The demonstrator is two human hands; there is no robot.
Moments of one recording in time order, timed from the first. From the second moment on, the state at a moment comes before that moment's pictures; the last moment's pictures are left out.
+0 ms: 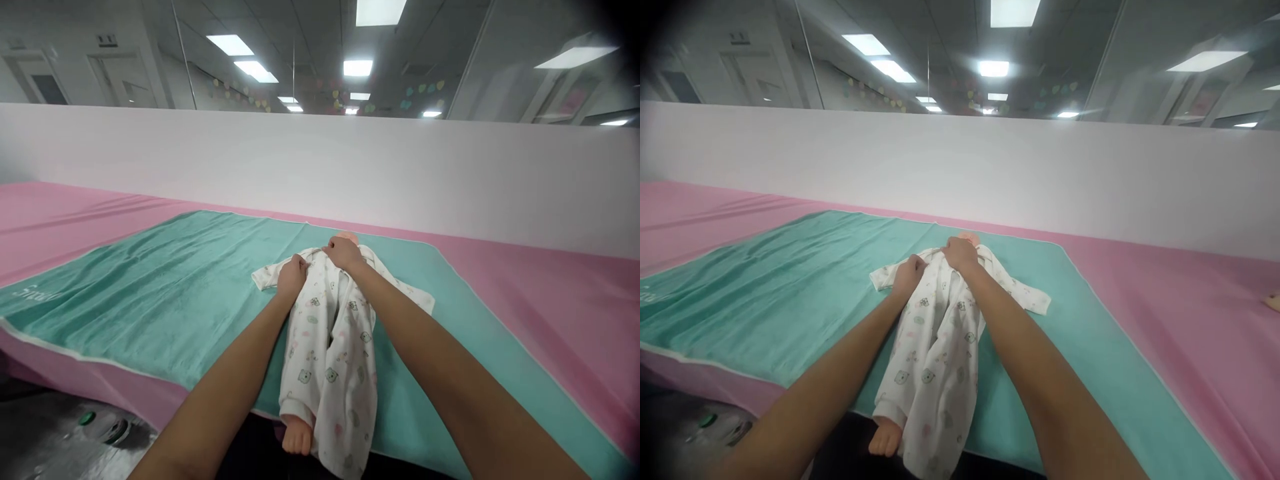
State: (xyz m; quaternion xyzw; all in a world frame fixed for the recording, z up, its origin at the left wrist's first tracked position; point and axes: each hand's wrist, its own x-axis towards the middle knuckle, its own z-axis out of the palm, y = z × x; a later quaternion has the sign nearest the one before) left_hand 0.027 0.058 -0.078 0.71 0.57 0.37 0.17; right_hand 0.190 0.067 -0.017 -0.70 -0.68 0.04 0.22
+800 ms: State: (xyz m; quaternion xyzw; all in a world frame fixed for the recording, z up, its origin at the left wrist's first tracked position) left_hand -0.058 -0.193 -0.100 0.83 0.38 0.37 0.15; right_hand 0.100 -0.243 -0.078 -0.59 -0.74 -0.06 0.32
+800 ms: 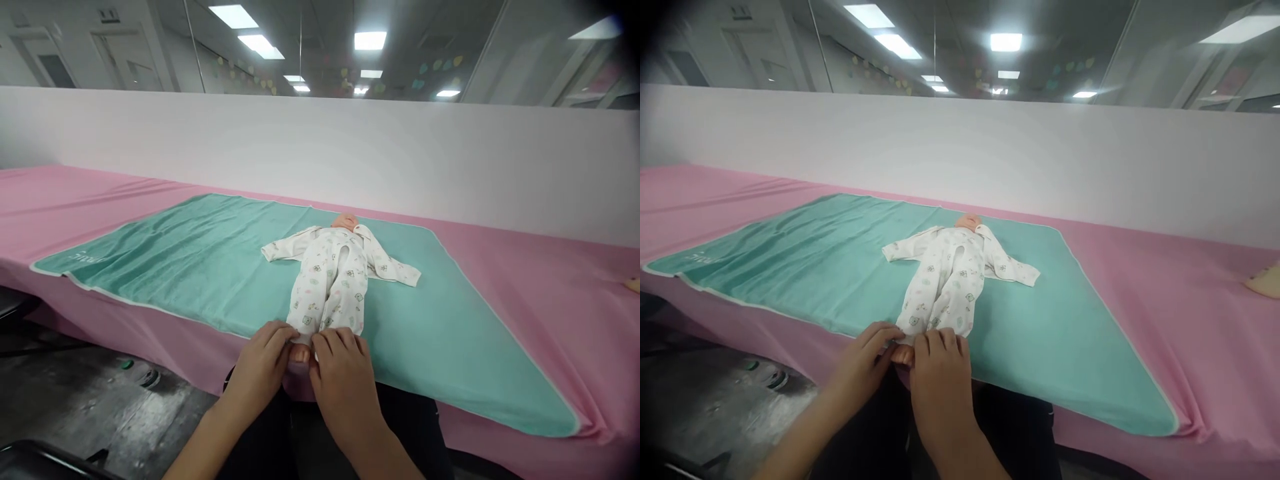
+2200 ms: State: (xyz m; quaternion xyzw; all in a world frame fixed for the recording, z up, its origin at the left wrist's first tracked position) left_hand 0.096 0.007 0.005 0.88 0.40 0.23 0.09; right_hand 0.255 -0.059 -0.082 -0.65 -0.58 0.14 0.48
